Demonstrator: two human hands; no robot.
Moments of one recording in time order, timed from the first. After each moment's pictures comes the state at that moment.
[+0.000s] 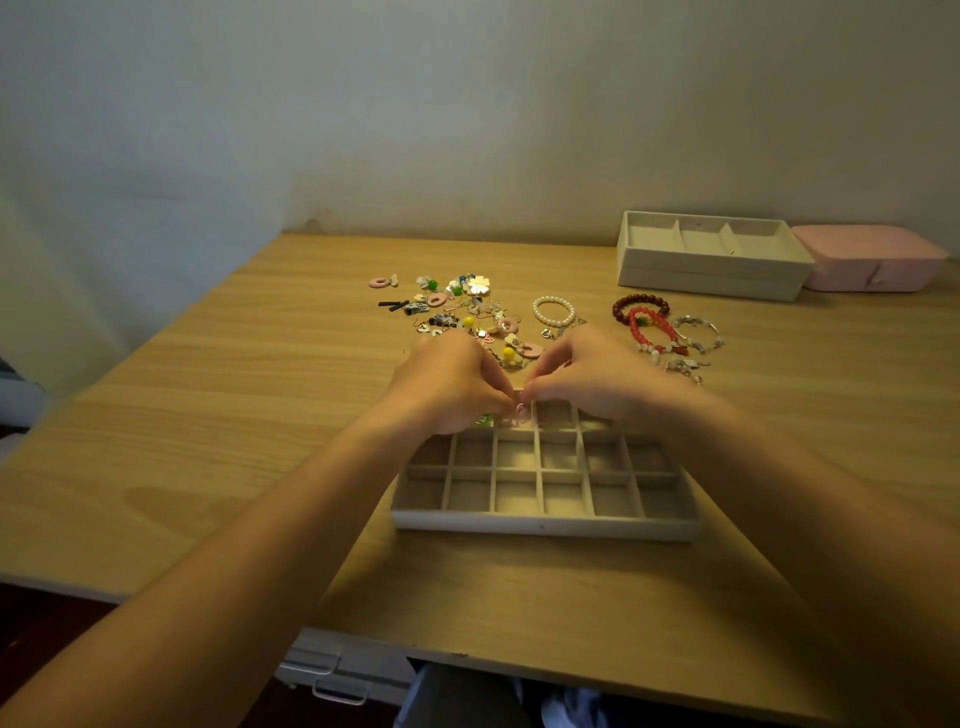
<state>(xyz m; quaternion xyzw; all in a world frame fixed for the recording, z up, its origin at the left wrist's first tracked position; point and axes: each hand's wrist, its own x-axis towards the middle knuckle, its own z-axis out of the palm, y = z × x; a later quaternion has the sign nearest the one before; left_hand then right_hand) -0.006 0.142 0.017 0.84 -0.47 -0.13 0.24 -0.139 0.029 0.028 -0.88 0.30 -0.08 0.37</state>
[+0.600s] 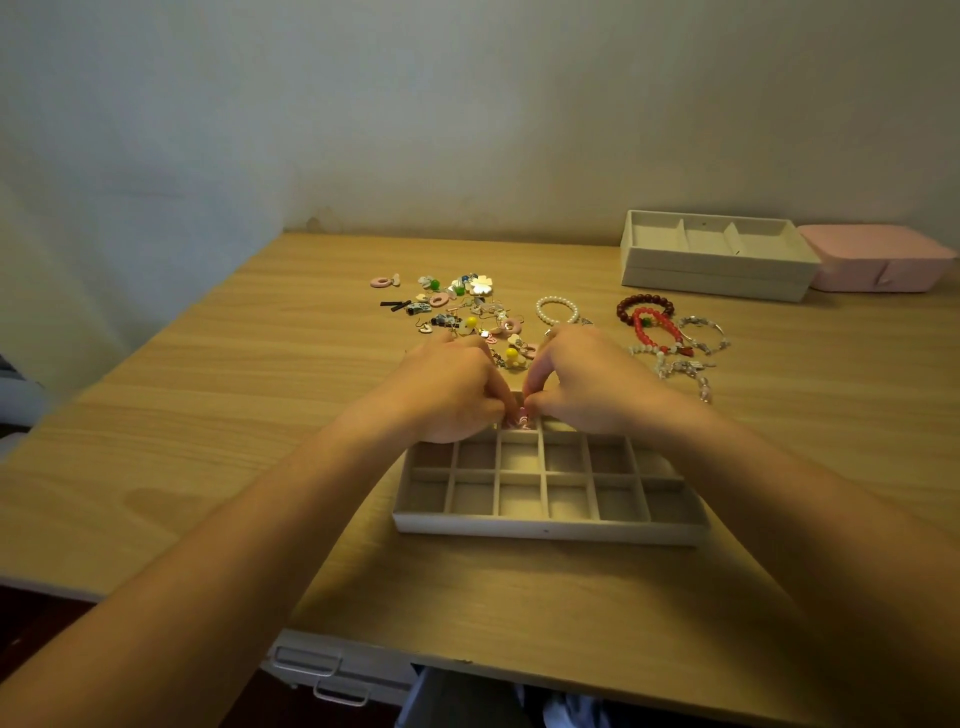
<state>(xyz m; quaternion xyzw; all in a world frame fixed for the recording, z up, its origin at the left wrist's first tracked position) -0.005 0.151 0.028 0.80 -0.60 -0.07 0.07 -0.134 0.038 0.028 -0.95 0.25 -0.08 0.16</state>
